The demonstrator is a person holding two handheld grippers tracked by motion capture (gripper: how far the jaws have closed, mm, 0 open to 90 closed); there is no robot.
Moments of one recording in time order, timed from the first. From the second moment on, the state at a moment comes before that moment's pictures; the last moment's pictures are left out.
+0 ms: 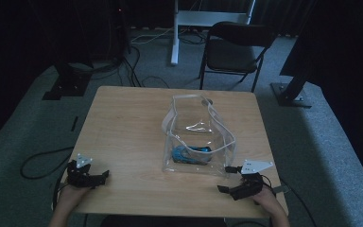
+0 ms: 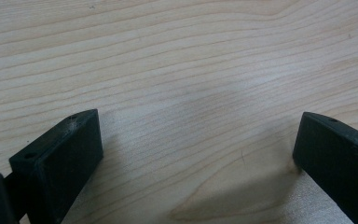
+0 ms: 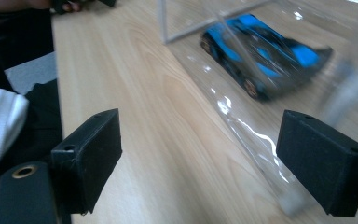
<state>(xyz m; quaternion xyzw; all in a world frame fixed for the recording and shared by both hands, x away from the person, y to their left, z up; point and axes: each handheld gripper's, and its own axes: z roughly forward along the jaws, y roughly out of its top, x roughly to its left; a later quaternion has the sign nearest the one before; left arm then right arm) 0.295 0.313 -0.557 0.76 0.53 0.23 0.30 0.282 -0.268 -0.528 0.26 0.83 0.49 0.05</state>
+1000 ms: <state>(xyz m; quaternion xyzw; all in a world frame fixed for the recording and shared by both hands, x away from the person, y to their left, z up) 0.295 0.313 -0.558 0.76 0.53 0.23 0.30 0.284 -0.279 -0.557 0.36 0.83 0.40 0.17</state>
